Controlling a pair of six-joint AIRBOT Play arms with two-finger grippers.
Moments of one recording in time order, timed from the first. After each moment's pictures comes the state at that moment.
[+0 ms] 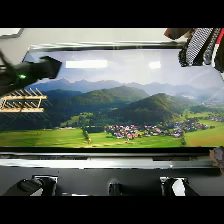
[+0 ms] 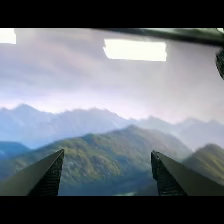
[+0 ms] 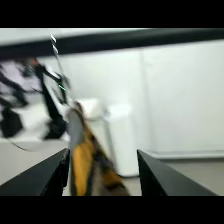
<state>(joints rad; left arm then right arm) -0.33 -0.95 1.37 1.55 -0.82 -1.90 -0.81 -0.87 1.97 -2.28 0.97 2.06</state>
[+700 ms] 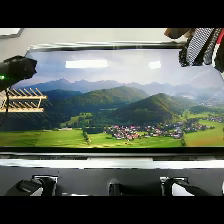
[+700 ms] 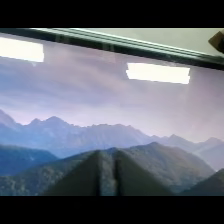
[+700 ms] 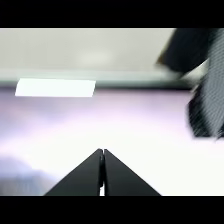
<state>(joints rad) -0.27 -0.89 1.34 1.61 -0.84 -1.92 -0.19 -1.30 1.96 -1.17 1.13 1.25</state>
